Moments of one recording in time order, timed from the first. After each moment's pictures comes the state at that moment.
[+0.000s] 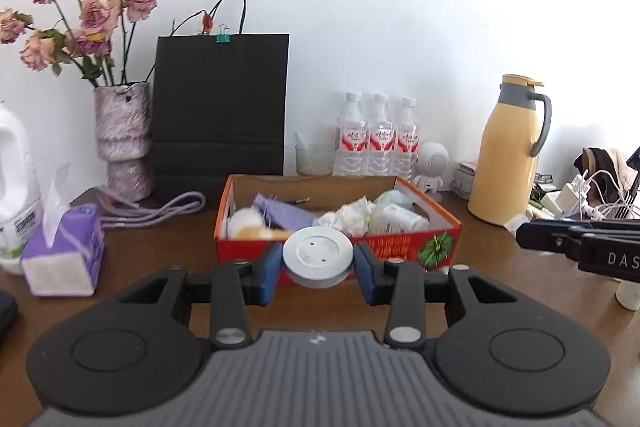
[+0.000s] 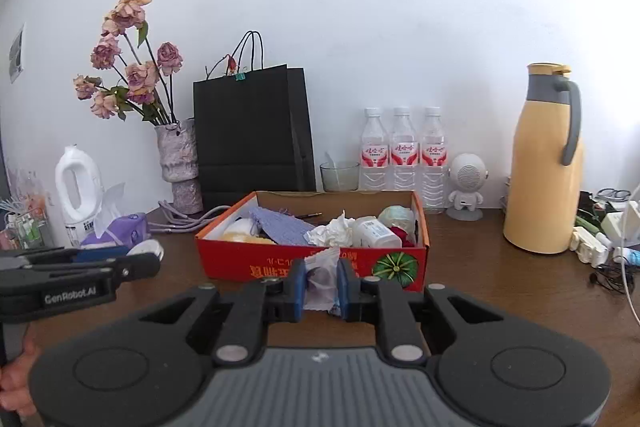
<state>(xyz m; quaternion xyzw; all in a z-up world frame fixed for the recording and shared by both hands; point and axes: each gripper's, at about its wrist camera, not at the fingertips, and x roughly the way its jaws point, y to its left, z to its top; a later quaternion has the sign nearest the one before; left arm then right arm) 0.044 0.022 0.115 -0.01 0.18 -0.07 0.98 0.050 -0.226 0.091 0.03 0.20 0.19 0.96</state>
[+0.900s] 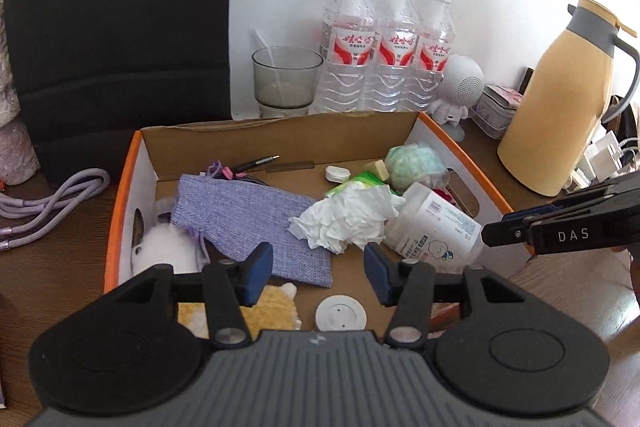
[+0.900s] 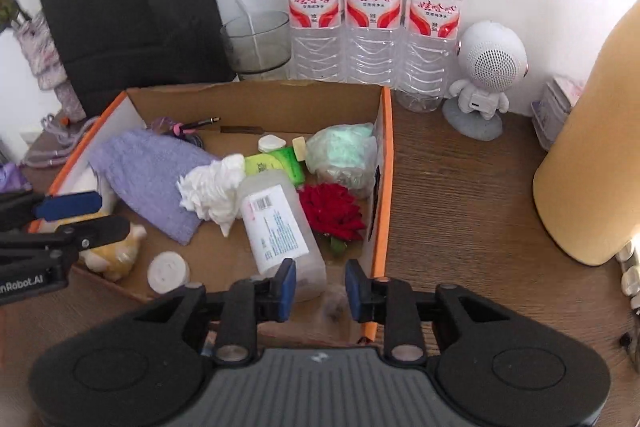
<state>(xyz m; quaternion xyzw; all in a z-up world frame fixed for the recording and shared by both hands) 0.289 0.003 0.093 -0.01 0.38 -0.13 0.91 0.326 -0.215 0.056 0.01 0.49 0.14 0.86</state>
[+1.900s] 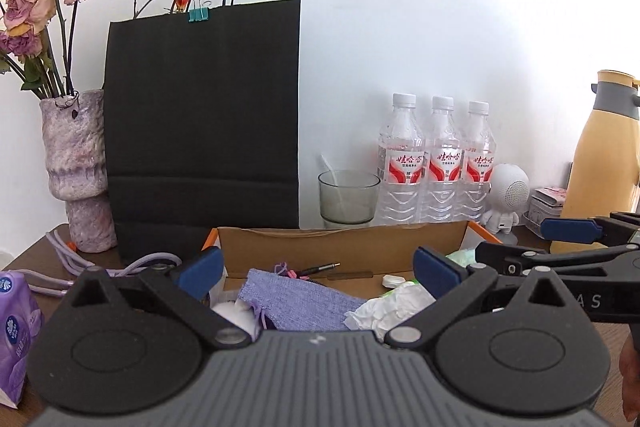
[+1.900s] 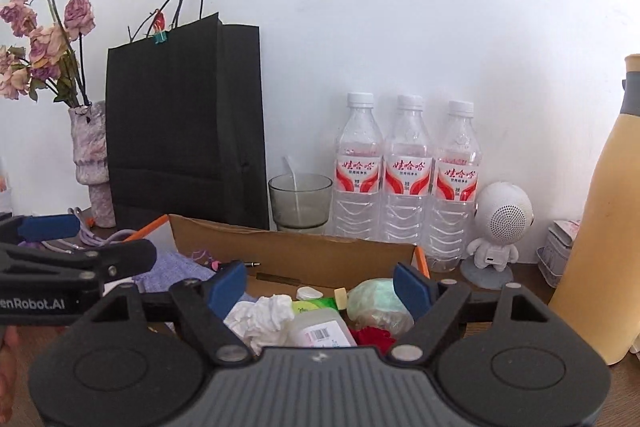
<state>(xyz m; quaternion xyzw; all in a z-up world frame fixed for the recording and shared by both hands) 0.231 -0.008 0.088 0.00 0.16 -0.02 0.99 0.265 -0.188 0.057 -0.03 0.18 0.15 0.97</state>
